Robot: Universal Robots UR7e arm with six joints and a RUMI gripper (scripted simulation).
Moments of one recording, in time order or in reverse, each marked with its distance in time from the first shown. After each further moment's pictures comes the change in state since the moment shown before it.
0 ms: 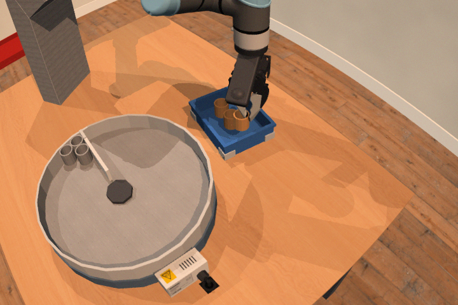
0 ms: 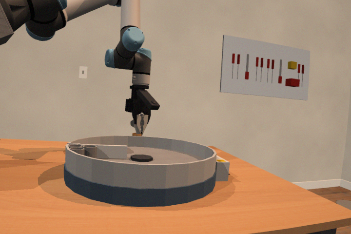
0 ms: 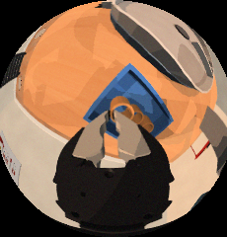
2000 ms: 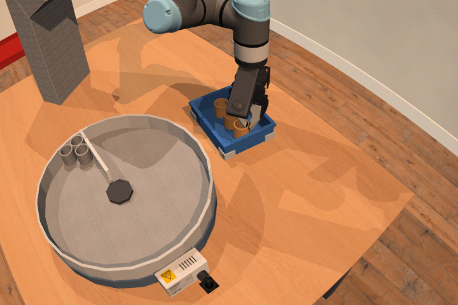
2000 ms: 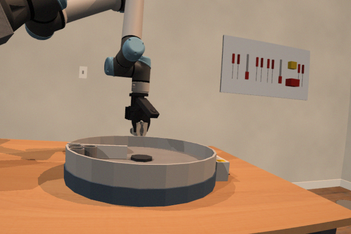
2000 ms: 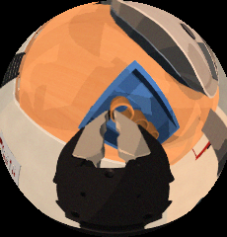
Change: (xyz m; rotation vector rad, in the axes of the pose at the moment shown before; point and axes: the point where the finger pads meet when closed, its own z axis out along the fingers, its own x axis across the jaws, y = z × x) arm 0.000 0.000 0.033 0.000 0.000 0.000
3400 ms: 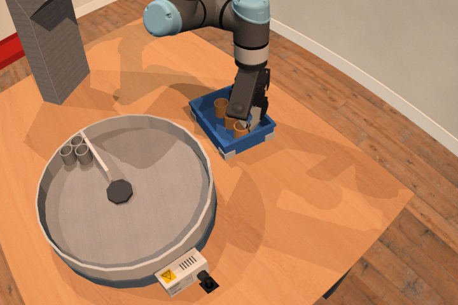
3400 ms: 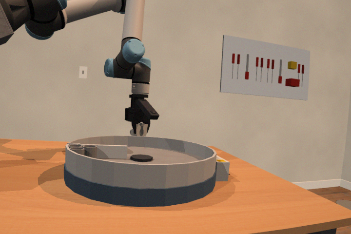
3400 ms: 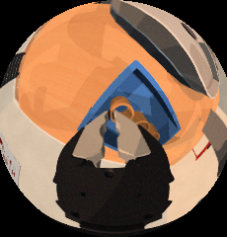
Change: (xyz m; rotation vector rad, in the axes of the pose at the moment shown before) arm 0.000 0.000 0.006 0.000 0.000 0.000
